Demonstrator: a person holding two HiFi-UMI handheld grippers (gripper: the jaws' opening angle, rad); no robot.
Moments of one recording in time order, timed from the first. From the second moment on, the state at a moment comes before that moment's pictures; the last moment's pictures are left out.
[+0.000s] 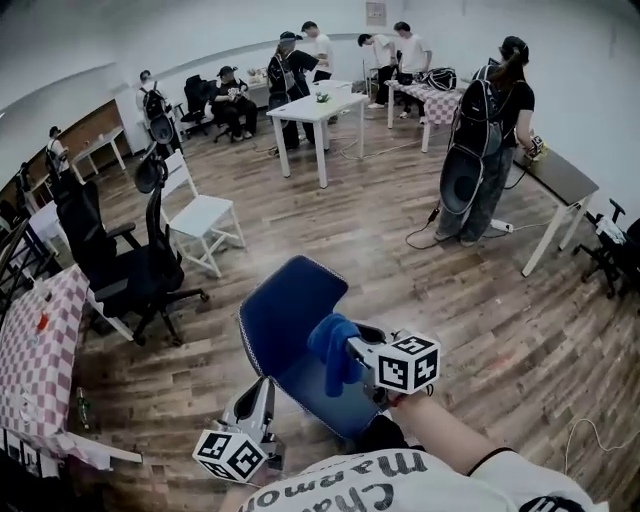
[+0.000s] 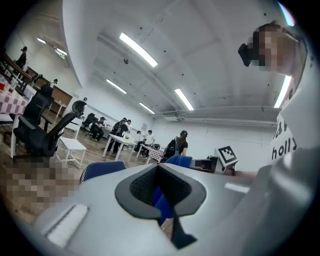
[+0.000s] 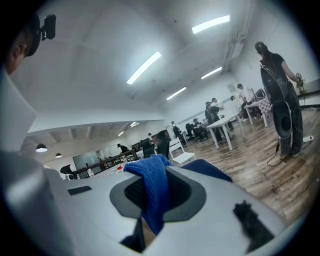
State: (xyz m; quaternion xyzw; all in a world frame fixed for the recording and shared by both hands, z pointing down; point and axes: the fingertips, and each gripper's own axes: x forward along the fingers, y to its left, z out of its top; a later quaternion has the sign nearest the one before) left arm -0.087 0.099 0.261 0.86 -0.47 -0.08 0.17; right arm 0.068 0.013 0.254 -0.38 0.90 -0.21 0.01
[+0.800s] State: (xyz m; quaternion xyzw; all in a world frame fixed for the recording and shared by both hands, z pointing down) left arm -0.002 0.115 0.253 0.87 -0.46 -0.07 0.14; right arm 0.128 0.071 0.244 -0.35 0.93 -0.13 -0.05
